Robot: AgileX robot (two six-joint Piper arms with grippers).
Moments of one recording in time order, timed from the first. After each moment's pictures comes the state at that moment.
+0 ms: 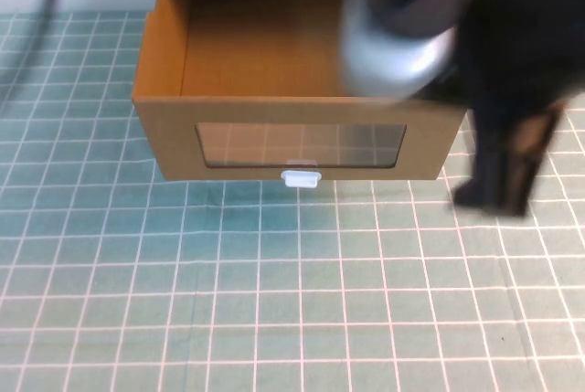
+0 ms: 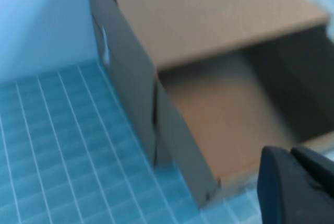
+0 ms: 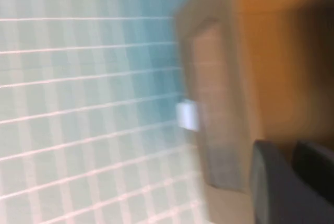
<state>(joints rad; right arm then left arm) 1.06 1.34 -1.77 -0.26 1.26 -0.41 -0.05 1.09 -1.71 -0.38 1.26 0.33</state>
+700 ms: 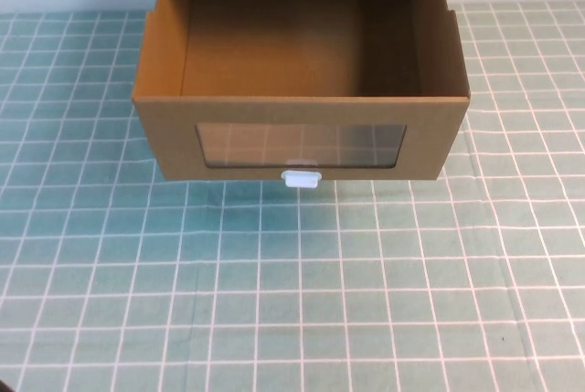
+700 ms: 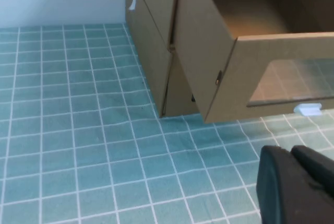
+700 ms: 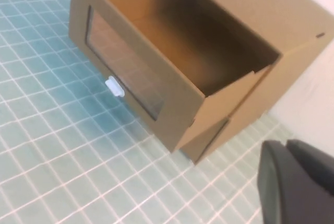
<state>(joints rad) 1.06 0.45 -1.03 -0.49 1.01 0.00 -0.21 0.37 -0.71 -0.17 0.77 0.06</state>
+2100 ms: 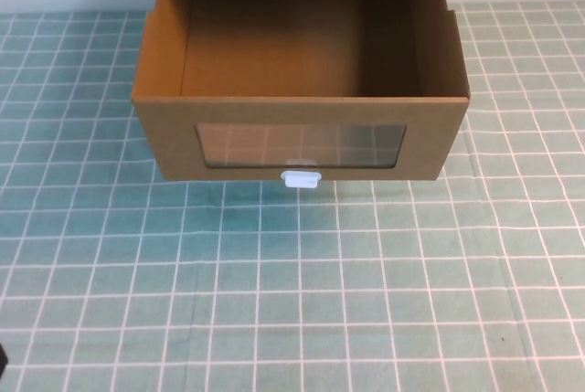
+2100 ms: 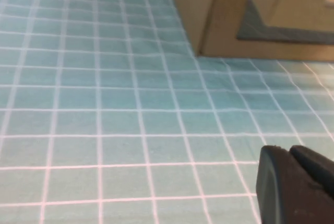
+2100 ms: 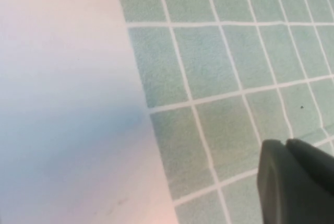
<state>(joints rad) 1.06 0.30 0.02 -0.63 0.51 0.01 -0.14 0.02 -0.18 -0.20 0.57 0.03</state>
